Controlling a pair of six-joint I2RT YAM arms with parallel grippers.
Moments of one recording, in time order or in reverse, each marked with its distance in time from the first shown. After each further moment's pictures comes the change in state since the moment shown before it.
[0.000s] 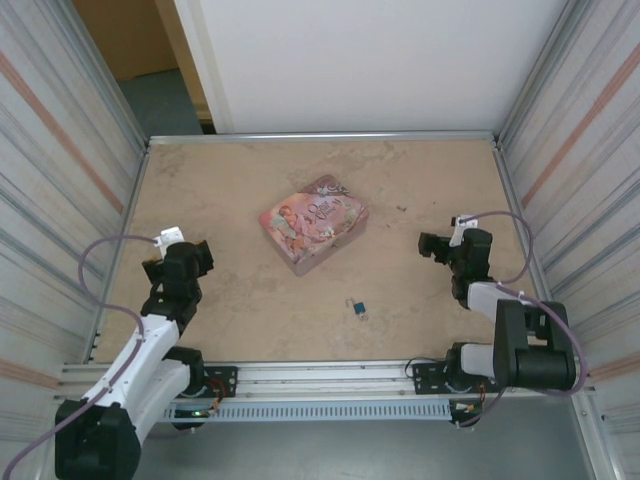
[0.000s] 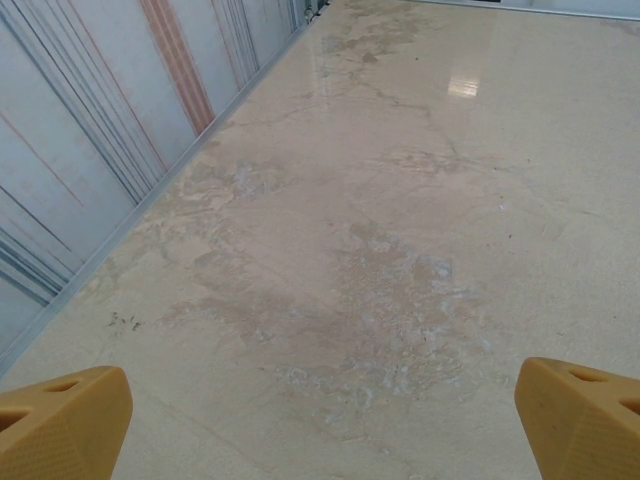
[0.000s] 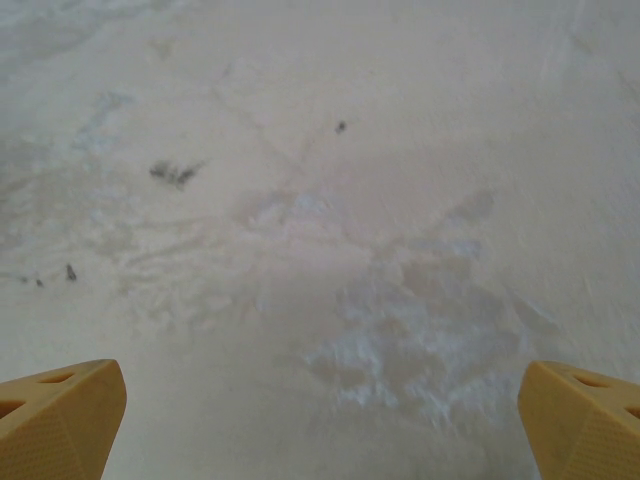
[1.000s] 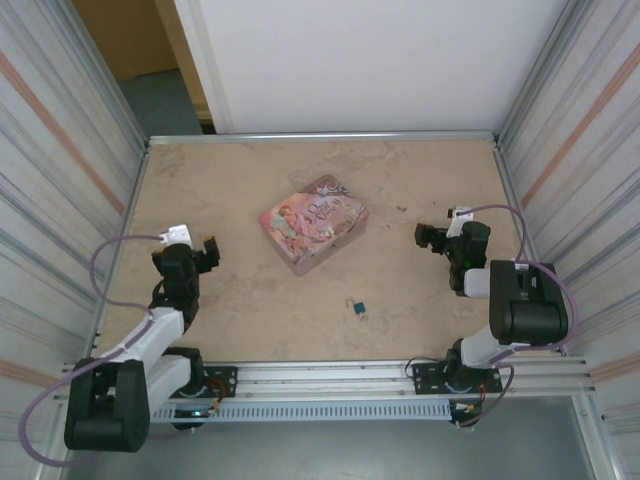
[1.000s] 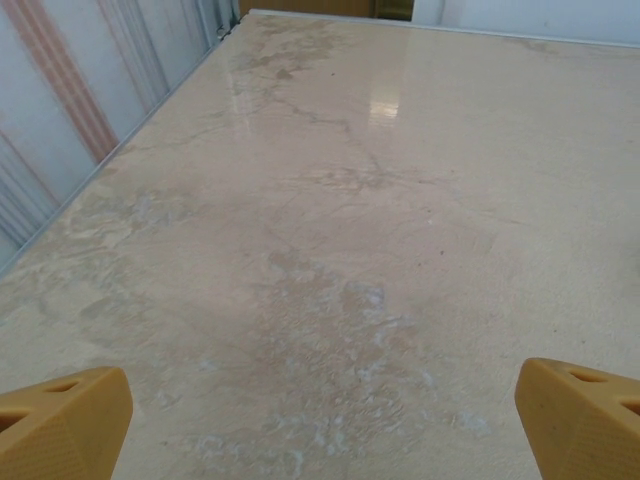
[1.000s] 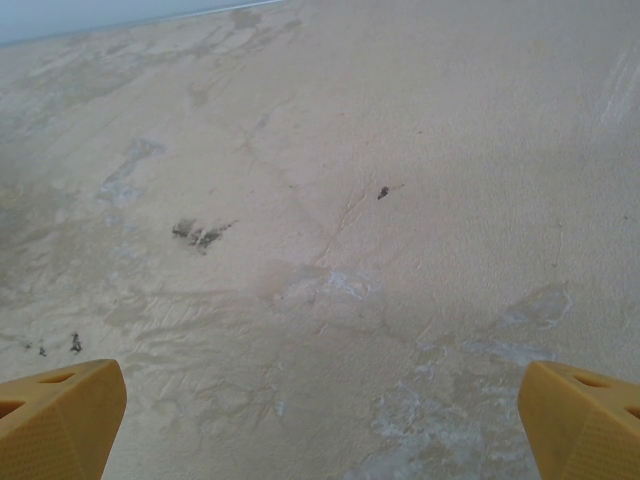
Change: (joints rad) left arm 0.105 0.203 -0.112 0.444 0.258 0.109; right arm -0.019 0.231 0.050 0.244 -0.082 -0.006
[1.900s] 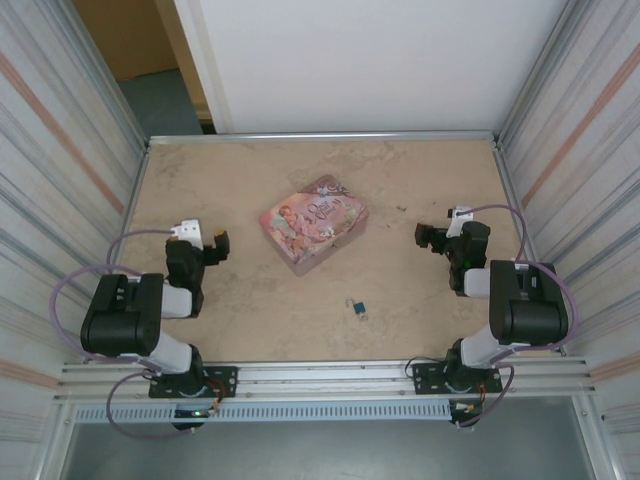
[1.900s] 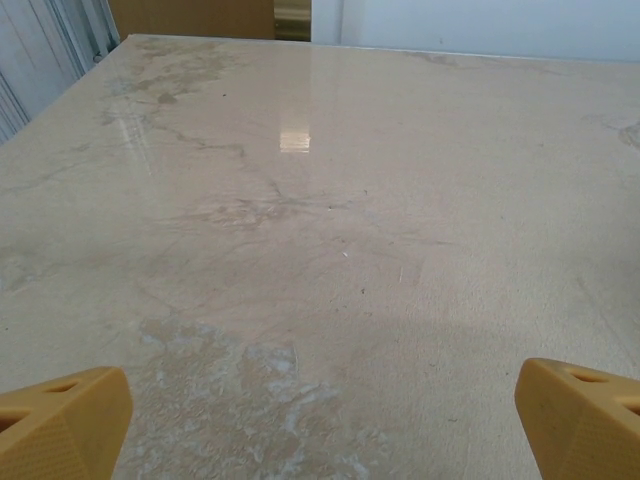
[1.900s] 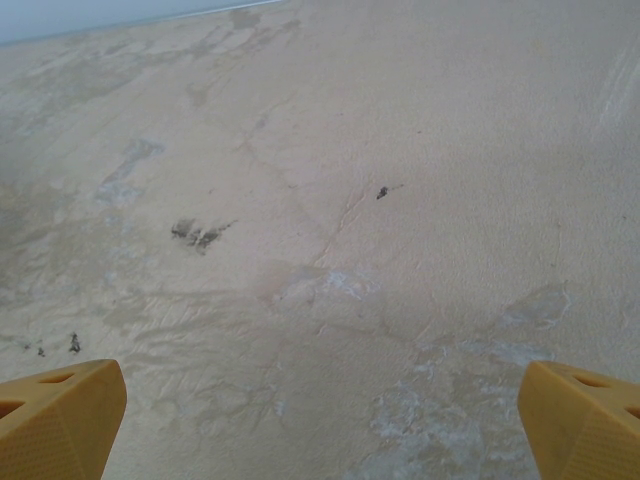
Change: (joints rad) left arm 0.061 0.495 -0.006 0.590 0.238 0.068; right arm 0.001 0.000 0.000 0.000 0.003 0.000
